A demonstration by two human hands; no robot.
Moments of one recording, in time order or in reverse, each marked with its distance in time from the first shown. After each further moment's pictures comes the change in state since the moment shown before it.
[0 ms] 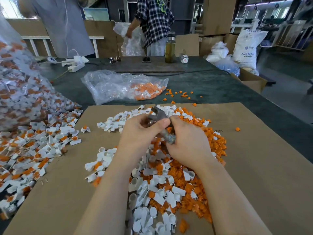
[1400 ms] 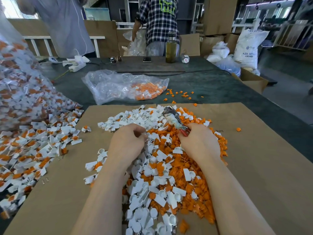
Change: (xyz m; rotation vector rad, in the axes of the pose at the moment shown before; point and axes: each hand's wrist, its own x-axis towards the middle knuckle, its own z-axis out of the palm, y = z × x) left_hand 0.015 -0.028 -0.022 0.691 0.078 -0.105; right_hand 0.005 0.028 0.013 -0.011 -0.059 0.490
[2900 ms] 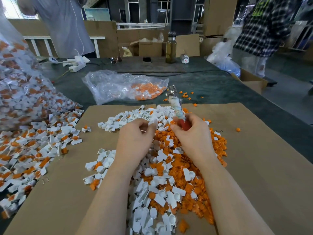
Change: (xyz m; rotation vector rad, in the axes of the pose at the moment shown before) left_hand -0.003 0.012 0.015 -0.161 0.167 0.171; right_hand -0.009 -0.015 -0.006 0.610 0.093 -0.088
